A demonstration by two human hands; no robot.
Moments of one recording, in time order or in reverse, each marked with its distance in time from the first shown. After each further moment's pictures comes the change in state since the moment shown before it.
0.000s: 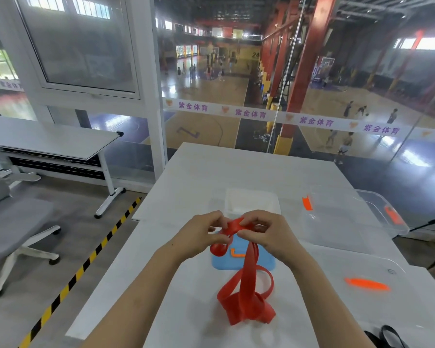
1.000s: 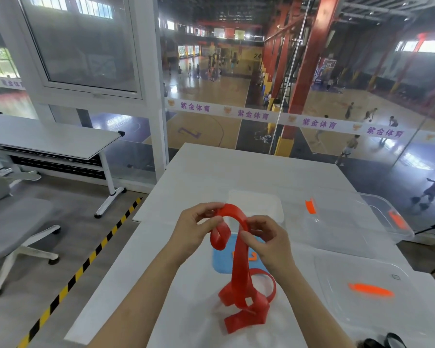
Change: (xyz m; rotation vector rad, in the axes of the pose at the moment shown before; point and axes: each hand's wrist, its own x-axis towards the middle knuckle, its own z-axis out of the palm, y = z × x) left_hand -0.005 0.002 -0.011 -0.481 0.347 0.016; right_hand -0.004 0.018 0.038 0.174 0.300 0.032
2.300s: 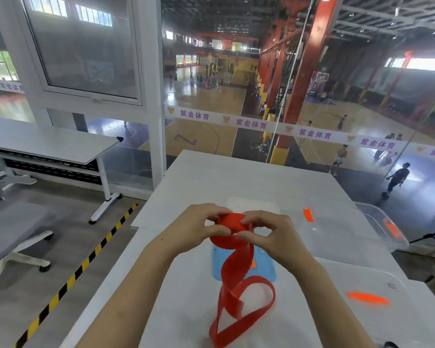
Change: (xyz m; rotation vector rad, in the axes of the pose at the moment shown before) left_hand 0.005 0.049 -0.028 0.546 -0.334 0.096; right_hand 0.018 -0.056 -0.014 -0.265 -0.222 -0.329
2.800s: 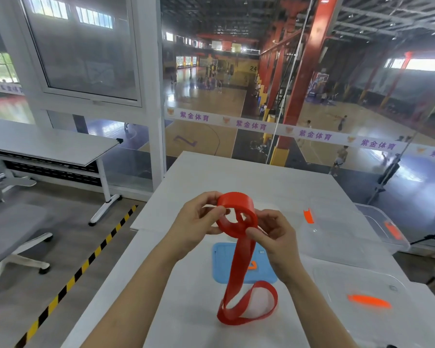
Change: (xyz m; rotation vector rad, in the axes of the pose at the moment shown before) left_hand 0.001 0.010 0.010 -0.569 0.247 -0.042; right_hand -0.010 0.016 0.021 0.580 0.288 0.252
